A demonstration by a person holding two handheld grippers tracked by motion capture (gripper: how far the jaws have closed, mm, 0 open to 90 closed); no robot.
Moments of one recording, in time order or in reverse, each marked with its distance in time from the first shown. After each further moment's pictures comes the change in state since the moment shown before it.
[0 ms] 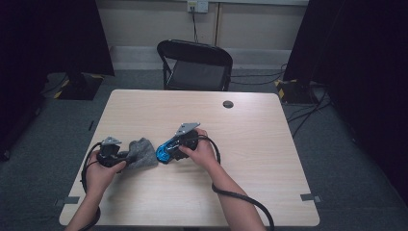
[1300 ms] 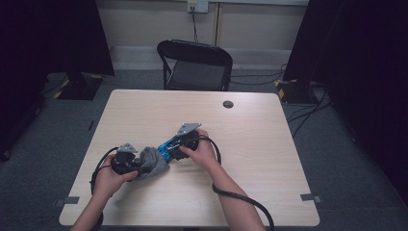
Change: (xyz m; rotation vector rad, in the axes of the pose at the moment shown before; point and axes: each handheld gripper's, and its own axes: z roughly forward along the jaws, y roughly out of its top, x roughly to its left) left arm -0.040 -0.002 0.010 0.095 -0.201 0.145; right arm -0.001 -0.003 -0.001 -0.018 -0.005 0.003
